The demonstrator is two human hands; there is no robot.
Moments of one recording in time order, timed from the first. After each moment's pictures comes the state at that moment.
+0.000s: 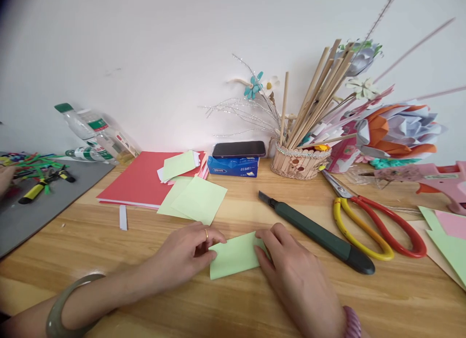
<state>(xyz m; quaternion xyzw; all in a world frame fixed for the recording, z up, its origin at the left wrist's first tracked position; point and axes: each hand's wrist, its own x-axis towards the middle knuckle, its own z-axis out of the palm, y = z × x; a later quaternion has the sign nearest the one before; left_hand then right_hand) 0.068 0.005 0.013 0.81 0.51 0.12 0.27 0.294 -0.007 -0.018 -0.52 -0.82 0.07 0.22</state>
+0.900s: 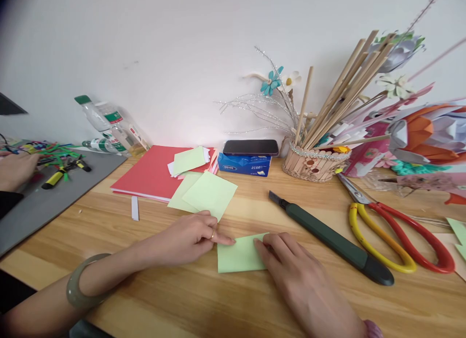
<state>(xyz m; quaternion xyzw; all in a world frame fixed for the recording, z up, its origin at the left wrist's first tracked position) 0.053 0.021 0.022 0.87 0.42 0.05 0.24 0.301 -0.009 -0.008 -0.35 -0.91 -0.01 0.21</state>
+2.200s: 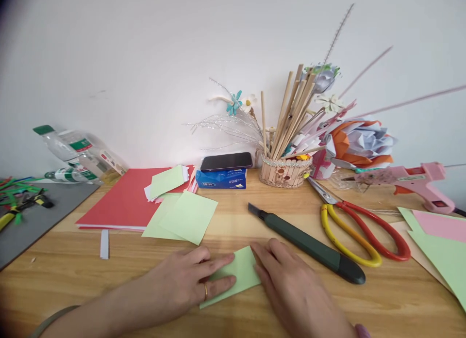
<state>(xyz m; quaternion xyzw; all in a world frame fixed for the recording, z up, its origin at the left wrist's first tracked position) 0.066 0.016 0.007 0.98 0.19 0.02 -0.07 0.308 -0.004 -0.015 -0.48 -0.83 0.08 0.25</state>
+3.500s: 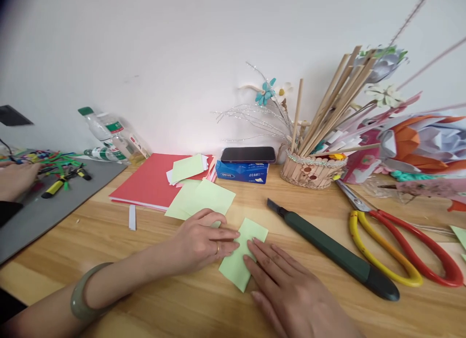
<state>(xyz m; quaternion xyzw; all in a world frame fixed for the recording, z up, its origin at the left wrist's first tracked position) 0.064 0.039 -0.009 0.94 0.25 0.21 -0.08 0.296 -0.008 -0.006 -0.27 -0.94 -0.17 0.13</state>
